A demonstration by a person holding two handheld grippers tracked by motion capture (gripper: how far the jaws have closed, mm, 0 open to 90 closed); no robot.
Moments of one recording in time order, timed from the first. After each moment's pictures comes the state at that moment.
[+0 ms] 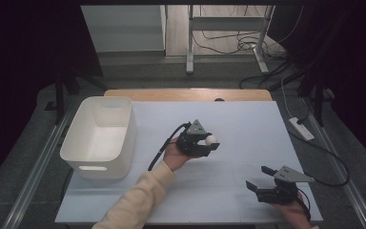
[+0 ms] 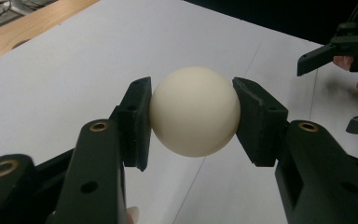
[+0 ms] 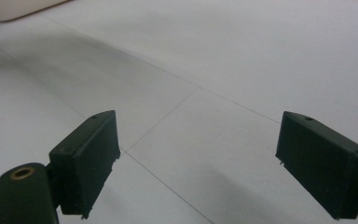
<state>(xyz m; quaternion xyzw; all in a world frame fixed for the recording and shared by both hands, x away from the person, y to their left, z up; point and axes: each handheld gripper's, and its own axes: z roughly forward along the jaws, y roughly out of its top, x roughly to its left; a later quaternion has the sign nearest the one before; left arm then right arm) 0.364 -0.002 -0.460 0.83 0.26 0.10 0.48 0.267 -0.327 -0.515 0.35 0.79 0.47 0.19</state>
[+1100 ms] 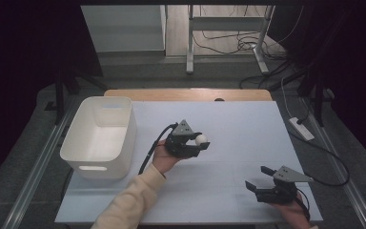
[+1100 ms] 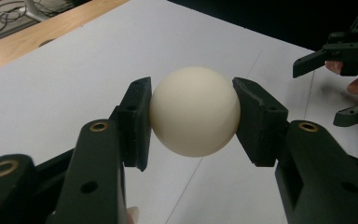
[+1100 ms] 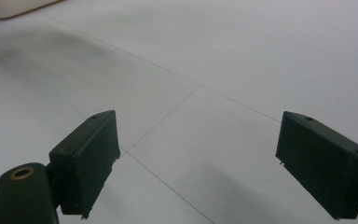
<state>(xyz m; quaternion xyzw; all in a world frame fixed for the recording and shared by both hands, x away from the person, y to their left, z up) 0.351 0.031 -0.454 0.82 0.27 0.10 0.49 0.268 -0.325 -0.515 0.35 0.79 0.47 0.19</state>
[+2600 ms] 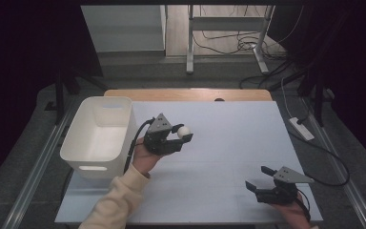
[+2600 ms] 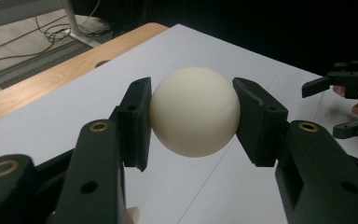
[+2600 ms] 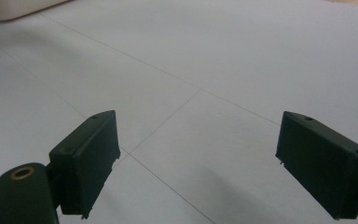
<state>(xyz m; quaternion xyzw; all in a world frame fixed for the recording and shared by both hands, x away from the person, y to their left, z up) 0.328 0.082 -0.416 0.79 0.31 0.16 0.51 0.265 -0.324 -0.513 0.35 0.79 0.47 0.19</state>
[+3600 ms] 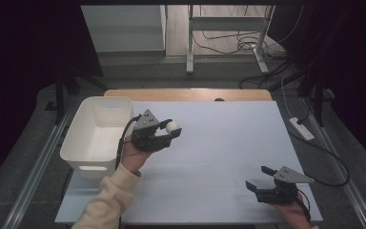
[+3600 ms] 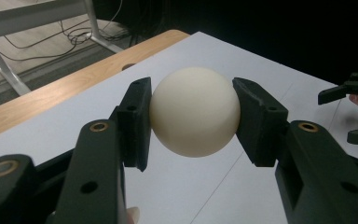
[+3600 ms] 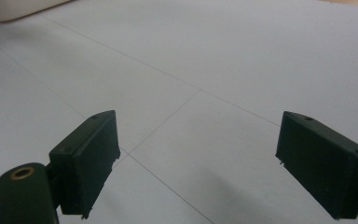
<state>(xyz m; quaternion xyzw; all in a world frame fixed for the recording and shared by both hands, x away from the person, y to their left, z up) 0.324 0.110 -0.404 0.77 0.33 0.18 0.51 0.265 -0.324 -0.513 0.35 0.79 0.47 0.19</state>
